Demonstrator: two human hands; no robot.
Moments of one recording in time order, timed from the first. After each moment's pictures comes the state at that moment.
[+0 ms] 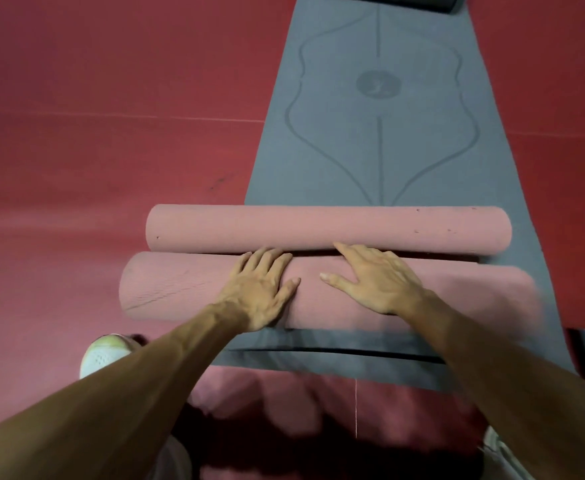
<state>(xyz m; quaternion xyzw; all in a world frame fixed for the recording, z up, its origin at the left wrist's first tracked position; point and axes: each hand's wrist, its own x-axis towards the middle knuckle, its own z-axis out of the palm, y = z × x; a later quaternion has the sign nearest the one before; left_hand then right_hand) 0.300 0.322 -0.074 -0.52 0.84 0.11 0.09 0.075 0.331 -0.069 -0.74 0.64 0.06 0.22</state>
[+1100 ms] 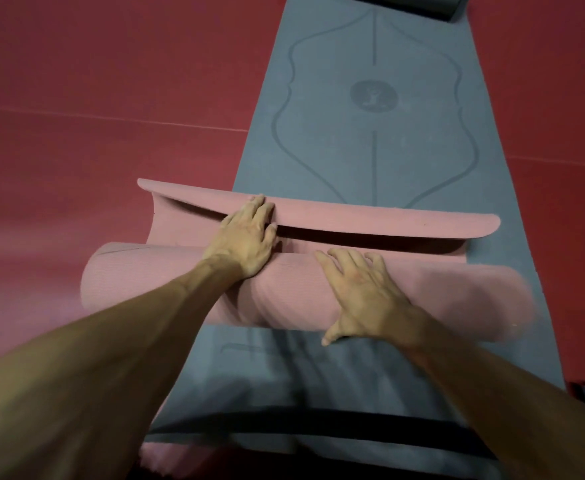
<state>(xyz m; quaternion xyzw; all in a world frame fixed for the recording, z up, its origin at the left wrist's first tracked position) 0.273 0.179 -0.087 -0.57 0.80 0.18 -0.04 0.073 0.277 -0.060 -0.81 0.56 0.14 0.10</state>
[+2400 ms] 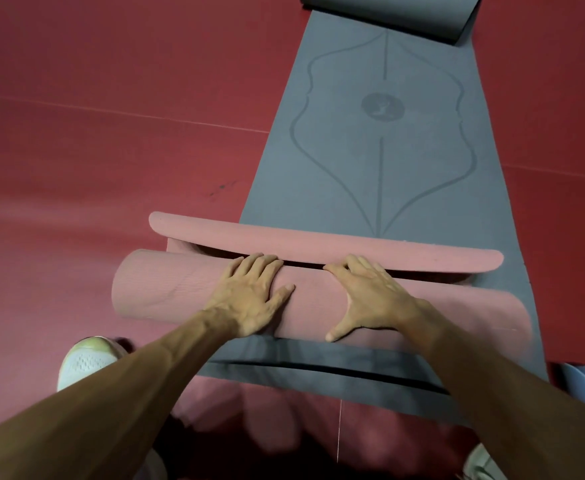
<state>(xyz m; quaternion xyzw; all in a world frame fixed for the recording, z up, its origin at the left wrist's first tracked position) 0.300 0.314 -0.075 -0.55 0.82 0.12 0.05 0.070 0.317 -0.059 -0.80 0.56 0.09 0.22</state>
